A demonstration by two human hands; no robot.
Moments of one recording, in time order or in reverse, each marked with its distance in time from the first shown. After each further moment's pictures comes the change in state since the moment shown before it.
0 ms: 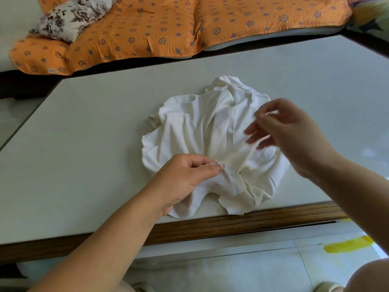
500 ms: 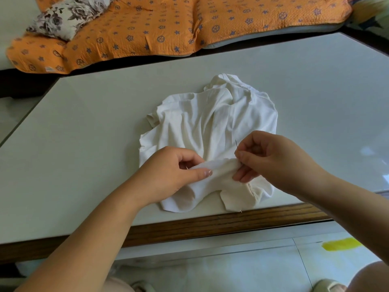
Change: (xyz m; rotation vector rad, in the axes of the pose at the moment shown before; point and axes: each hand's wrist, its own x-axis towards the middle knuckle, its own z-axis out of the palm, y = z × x) left_hand -0.005 0.011 -0.023 0.412 -0.003 0.151; right_hand -0.030 0.004 0.010 -0.292 -0.274 0.128
